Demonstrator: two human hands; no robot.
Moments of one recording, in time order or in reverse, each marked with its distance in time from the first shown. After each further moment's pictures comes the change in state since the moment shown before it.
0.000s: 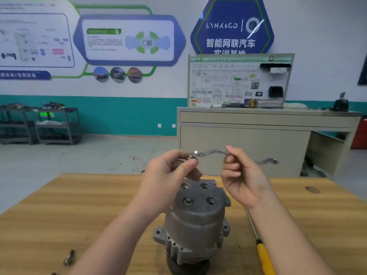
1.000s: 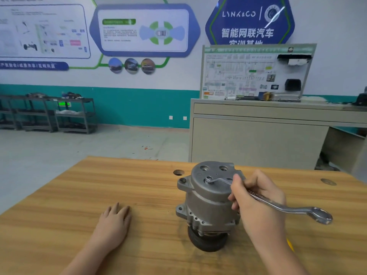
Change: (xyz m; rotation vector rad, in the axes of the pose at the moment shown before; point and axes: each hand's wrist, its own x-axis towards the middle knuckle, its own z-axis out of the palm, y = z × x) left_hand -0.103 -0.232 -0.134 1.120 -0.177 -0.632; right_hand -0.087 0.080 -0.002 -1.068 0.194 -0.748
